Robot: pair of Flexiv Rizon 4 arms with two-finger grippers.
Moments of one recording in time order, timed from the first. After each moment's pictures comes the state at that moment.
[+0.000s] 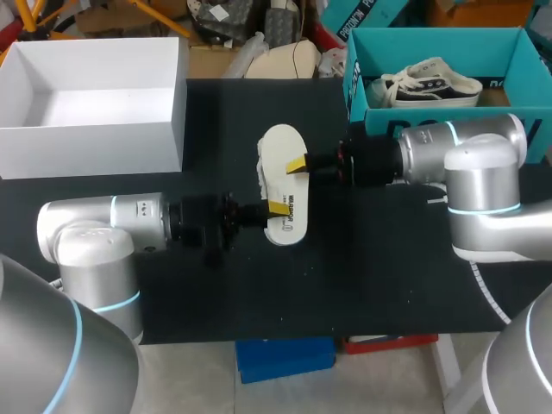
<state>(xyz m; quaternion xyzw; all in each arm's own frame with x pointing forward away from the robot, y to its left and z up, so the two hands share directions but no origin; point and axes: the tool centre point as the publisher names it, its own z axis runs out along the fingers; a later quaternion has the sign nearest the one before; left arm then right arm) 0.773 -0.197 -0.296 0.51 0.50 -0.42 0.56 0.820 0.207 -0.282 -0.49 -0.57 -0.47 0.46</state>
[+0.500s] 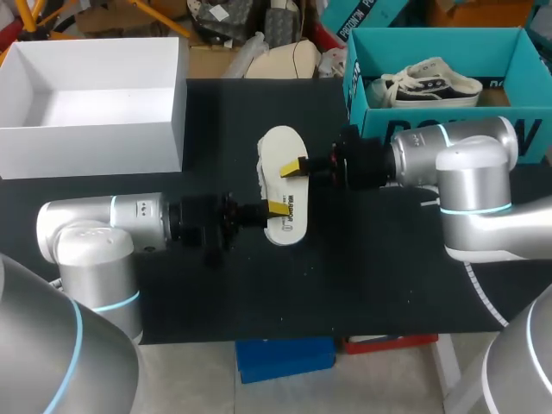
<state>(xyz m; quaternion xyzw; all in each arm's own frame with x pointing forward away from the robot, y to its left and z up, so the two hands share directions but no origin) 0.773 -0.197 -0.296 0.51 0.50 -0.42 0.56 0.823 0.217 -0.291 -0.49 -0.57 -0.47 0.46</state>
